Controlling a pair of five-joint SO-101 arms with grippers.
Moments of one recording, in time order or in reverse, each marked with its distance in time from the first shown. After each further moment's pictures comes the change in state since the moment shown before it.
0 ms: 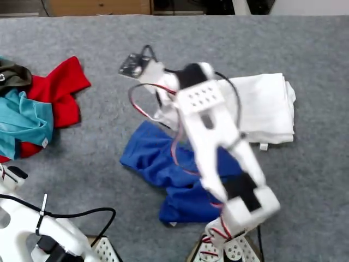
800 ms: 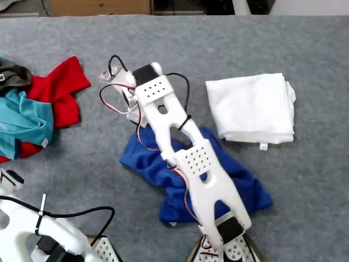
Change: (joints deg) left arm -1.6 0.0 -0.1 -0.2 -5.4; right arm -5.1 51.7 -53.7 10.2 -7.9
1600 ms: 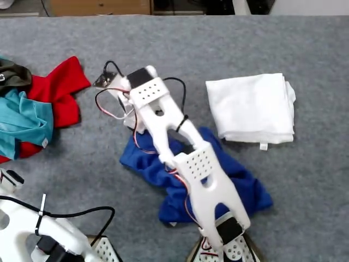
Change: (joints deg) left arm 0.0 0.0 0.0 0.0 0.0; right arm -2.5 -4.7 12.5 -2.4 -0.7
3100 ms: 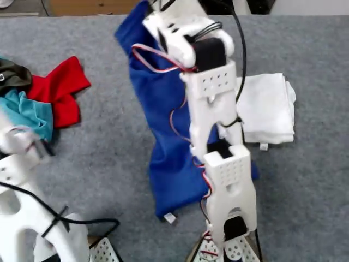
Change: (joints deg) left arm 33.5 0.0 -25.1 25.0 7.3; right arm 15.6 -20.6 -24.4 -23.3 0.1
